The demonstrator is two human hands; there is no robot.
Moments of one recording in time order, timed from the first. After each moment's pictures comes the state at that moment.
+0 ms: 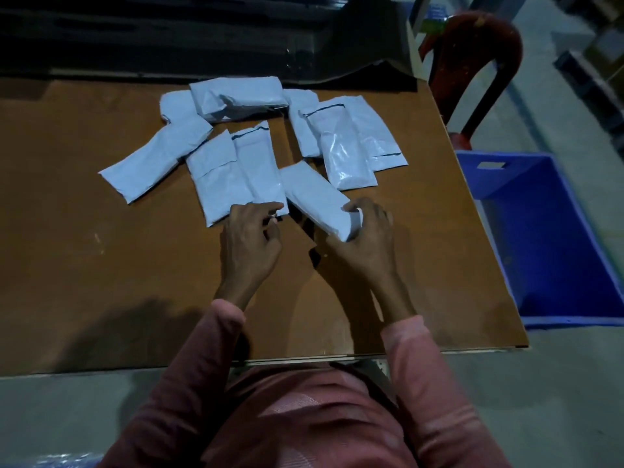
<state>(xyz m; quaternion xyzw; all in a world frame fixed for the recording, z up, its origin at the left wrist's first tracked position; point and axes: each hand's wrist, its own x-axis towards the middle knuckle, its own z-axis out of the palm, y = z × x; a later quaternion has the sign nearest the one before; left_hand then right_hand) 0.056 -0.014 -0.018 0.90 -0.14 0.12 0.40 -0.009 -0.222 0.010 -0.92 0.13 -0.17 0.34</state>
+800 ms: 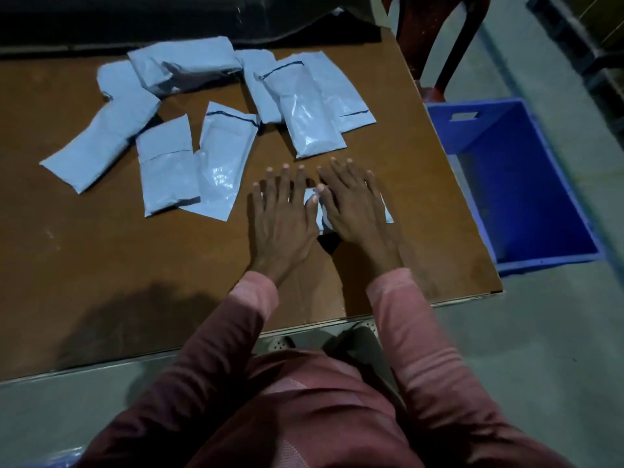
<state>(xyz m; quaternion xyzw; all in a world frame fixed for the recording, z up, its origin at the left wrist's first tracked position) 0.022 -0.104 -0.021 0.96 -0.24 0.04 0.16 -0.008 -0.256 -0.018 -0.98 0.09 -0.11 0.16</state>
